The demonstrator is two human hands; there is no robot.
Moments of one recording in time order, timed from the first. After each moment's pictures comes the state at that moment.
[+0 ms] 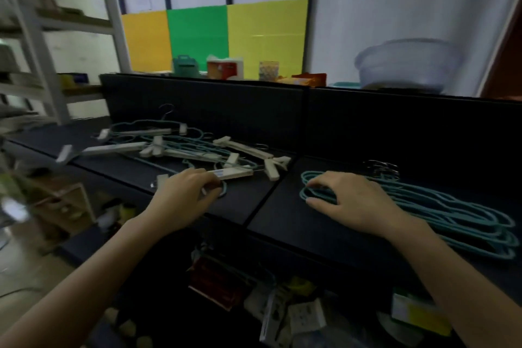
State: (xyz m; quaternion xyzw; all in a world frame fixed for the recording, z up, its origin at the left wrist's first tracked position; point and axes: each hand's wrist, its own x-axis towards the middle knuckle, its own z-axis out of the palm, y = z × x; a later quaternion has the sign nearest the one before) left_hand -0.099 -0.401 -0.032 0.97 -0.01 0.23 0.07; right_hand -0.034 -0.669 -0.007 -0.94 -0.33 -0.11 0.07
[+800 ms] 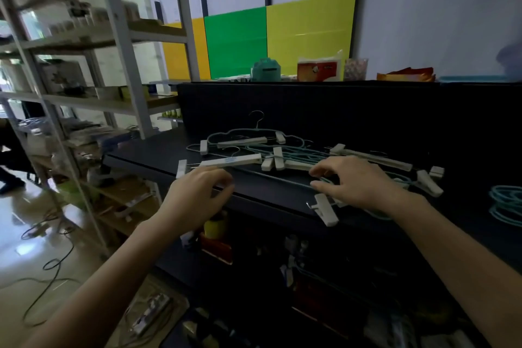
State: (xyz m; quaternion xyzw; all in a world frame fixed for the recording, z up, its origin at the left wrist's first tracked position) left_hand -0.146 -0.129 -0.018 0.96 0.00 0.26 0.08; right_hand -0.036 -0.376 0.001 -0.92 -0.35 -0.09 0.12
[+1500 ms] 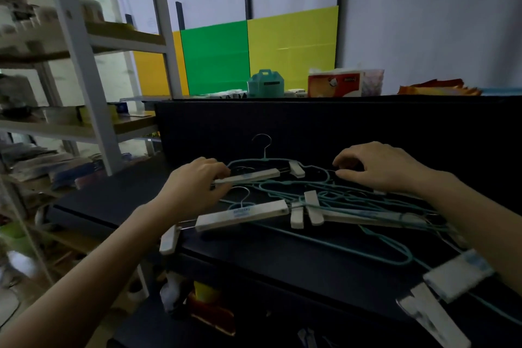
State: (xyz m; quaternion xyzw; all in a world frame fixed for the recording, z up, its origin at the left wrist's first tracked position) left_hand 0.027 -0.001 0.000 0.97 -0.05 0.23 0.01; right_hand 0.113 -0.296 0.027 -0.96 -0.27 -0.10 0.06
